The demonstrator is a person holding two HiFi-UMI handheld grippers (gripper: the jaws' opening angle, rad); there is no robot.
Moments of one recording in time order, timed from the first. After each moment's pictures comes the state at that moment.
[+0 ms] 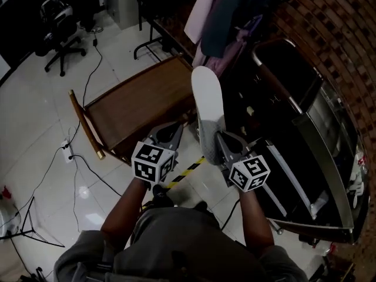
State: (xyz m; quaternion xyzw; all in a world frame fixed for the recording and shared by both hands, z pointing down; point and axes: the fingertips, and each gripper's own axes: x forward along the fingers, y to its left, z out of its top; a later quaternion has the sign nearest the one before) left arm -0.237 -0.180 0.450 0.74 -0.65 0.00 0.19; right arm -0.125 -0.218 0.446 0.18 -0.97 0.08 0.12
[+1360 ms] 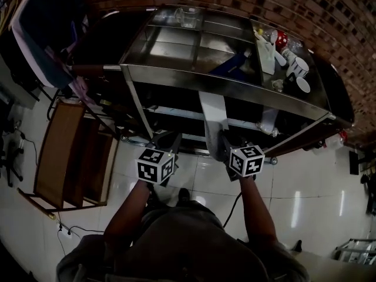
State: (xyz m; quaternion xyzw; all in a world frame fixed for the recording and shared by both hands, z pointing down) left arm 0.267 -0.246 0.486 0.91 -0.36 0.11 0.19; right arm 0.417 -0.234 0.519 0.54 -0.81 0.20 0.12
